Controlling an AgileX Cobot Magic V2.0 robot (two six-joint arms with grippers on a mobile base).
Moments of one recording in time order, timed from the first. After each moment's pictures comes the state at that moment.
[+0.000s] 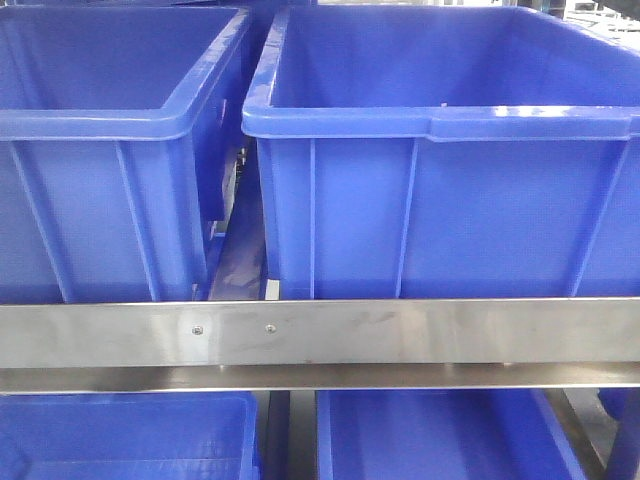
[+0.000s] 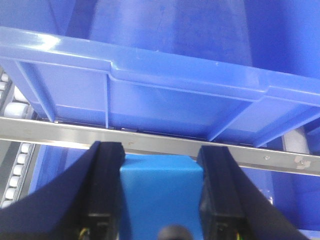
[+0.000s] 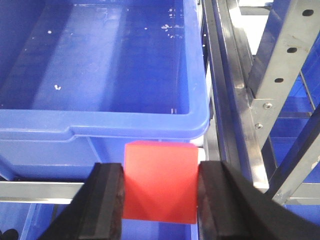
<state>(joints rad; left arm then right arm) -0.20 0.58 -0.49 0.14 0.56 -0.43 0.05 0.57 -0.45 0.06 0.32 0.02</state>
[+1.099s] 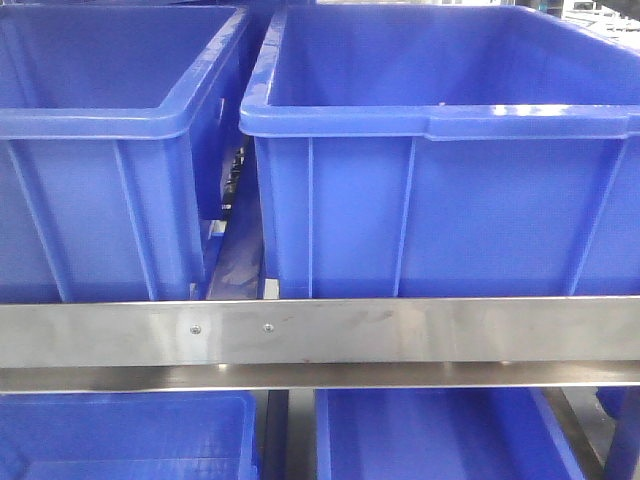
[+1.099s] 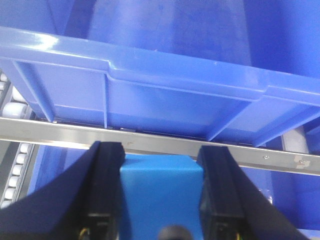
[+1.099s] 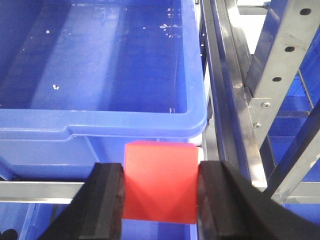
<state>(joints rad) -0.20 0.58 -0.49 0.14 0.56 -0.43 0.05 0.57 -0.45 0.06 0.32 0.02</state>
